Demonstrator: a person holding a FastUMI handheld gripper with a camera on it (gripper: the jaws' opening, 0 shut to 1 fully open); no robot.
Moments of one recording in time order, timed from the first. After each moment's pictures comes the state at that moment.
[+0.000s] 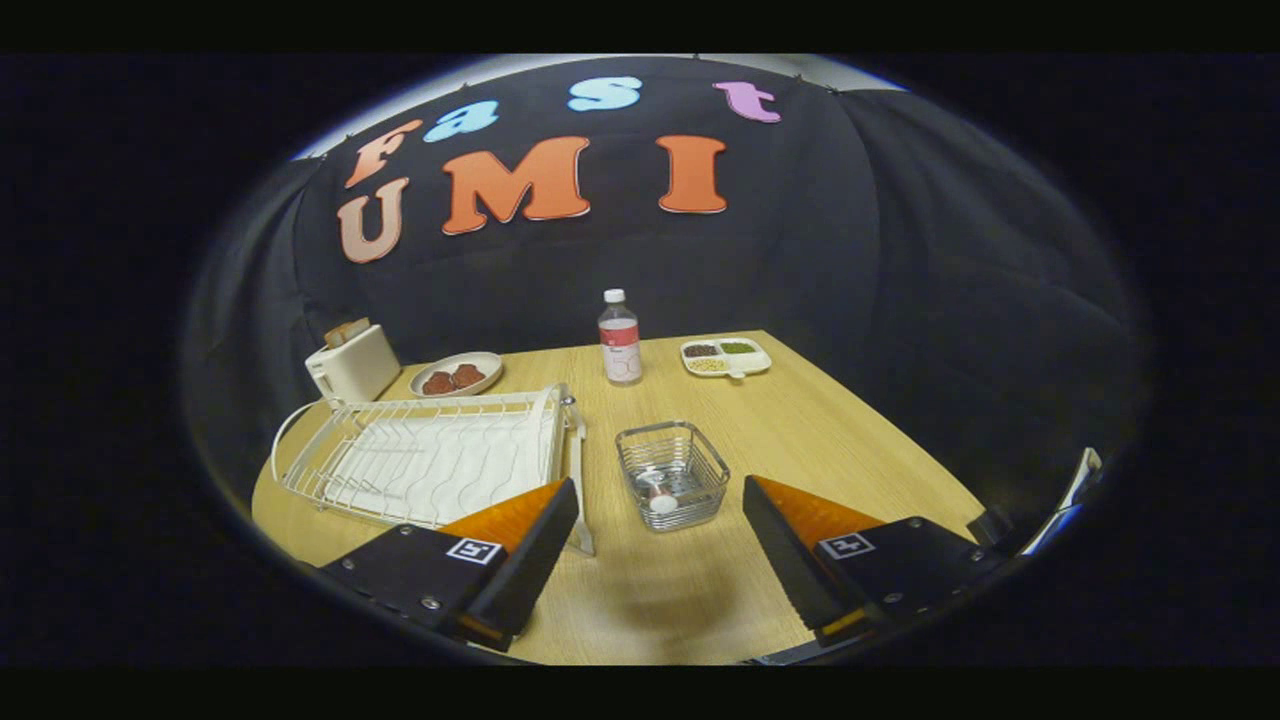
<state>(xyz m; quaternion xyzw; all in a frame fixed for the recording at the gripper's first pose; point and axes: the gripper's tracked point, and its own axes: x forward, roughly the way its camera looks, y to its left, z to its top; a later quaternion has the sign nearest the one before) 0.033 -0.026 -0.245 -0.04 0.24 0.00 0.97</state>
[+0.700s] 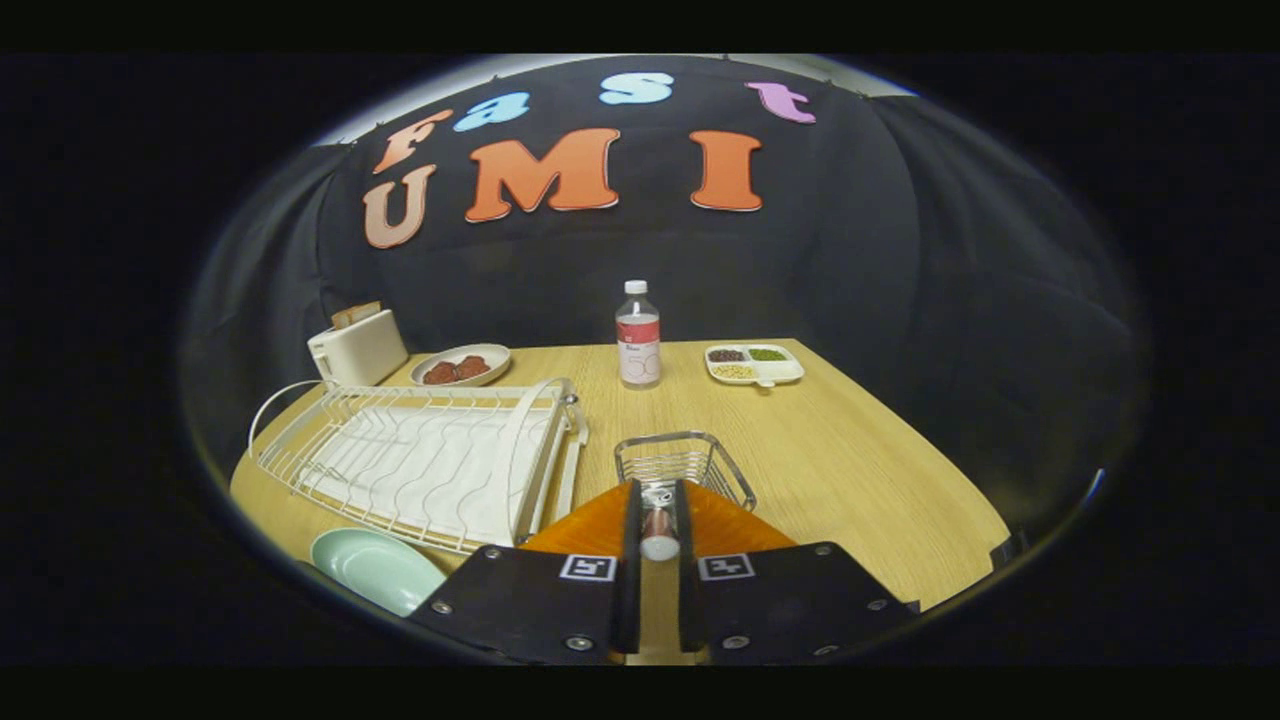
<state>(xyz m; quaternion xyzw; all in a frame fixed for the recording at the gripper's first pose) 0.073 -0.022 -0.277 -0.06 0.22 0.04 0.97</state>
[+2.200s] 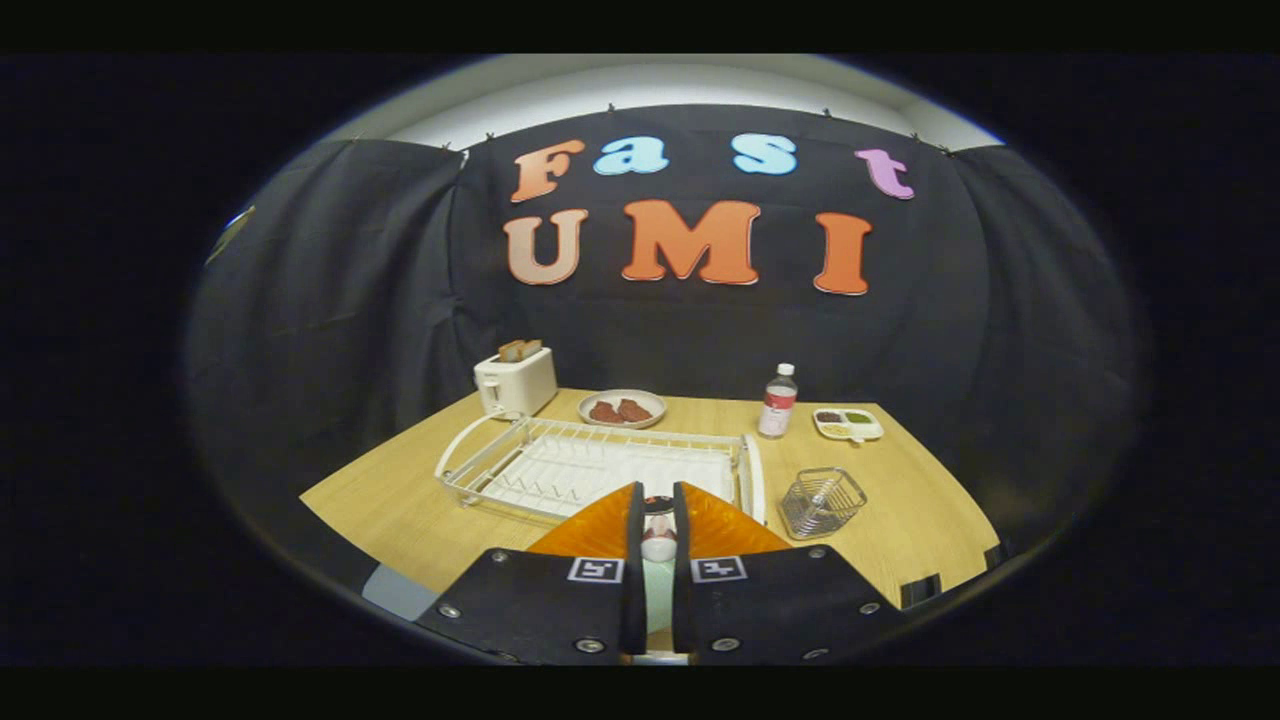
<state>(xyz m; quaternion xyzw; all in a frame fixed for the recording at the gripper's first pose) -0.087 0.146 -0.168 -0.09 0.16 0.17 0.97</state>
